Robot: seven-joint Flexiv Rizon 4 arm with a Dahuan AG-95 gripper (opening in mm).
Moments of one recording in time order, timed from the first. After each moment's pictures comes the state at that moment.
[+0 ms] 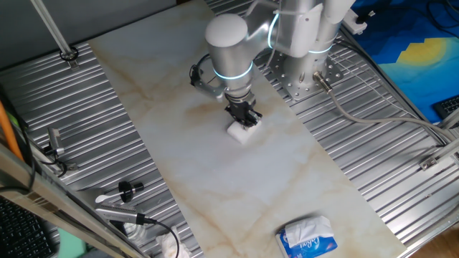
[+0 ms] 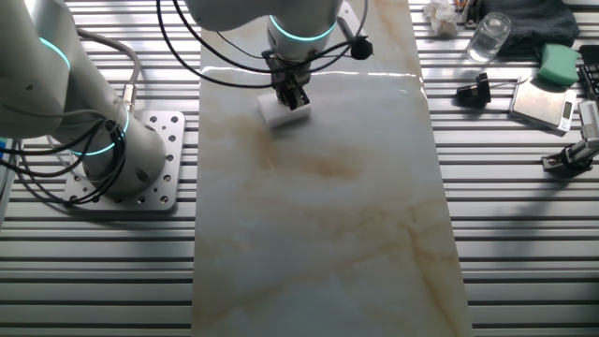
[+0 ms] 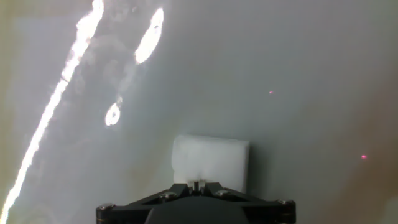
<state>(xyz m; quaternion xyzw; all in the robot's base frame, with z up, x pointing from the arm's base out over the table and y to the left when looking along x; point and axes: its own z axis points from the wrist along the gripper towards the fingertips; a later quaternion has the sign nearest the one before) 0.324 0.133 0.027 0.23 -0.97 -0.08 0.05</state>
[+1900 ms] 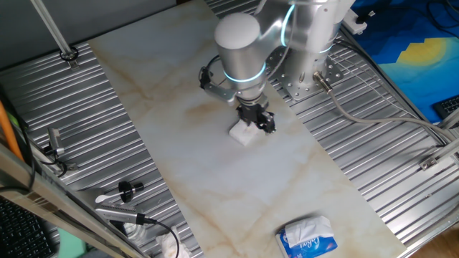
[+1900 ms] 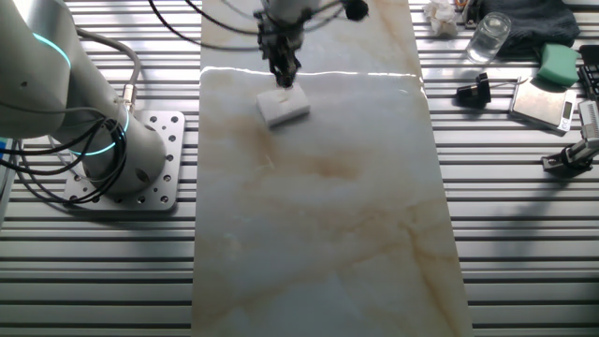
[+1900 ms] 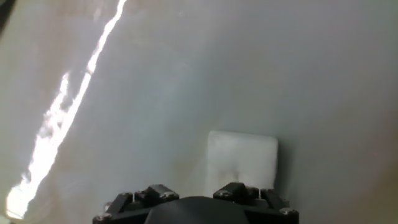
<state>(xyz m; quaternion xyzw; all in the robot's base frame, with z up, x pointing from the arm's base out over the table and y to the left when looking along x) 0.296 0.185 0.075 0.21 -0.97 -0.08 0.08</state>
